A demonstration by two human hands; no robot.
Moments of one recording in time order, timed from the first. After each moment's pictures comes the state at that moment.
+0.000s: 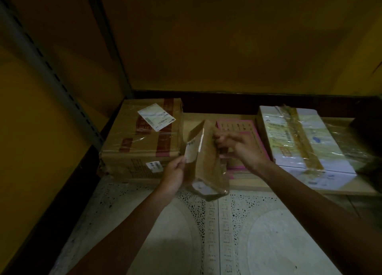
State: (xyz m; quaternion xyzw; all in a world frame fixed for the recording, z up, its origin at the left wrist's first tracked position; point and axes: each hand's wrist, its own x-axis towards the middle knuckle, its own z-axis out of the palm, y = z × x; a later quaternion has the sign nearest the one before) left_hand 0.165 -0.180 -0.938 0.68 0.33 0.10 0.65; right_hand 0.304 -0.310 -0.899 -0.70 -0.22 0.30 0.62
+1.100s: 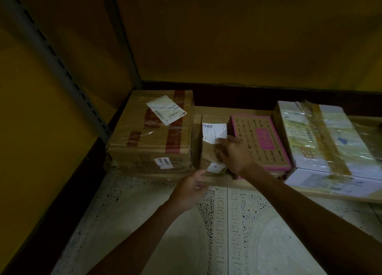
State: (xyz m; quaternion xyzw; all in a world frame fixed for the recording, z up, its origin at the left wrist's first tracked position) left_hand 0.159 -0.176 -0.997 0.80 0.23 0.01 0.55; right_hand 0.308 -0.267 -0.956 -0.89 -0.40 0.10 0.22
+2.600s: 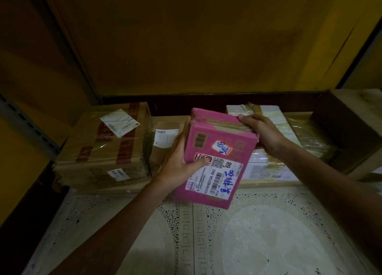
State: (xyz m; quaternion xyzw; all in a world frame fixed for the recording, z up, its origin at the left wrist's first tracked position) left_hand 0.223 -0.242 -0.905 0.78 0.07 0.11 0.62; right_hand 0.375 -0.415 -0.862 -0.76 -0.16 0.21 0.59
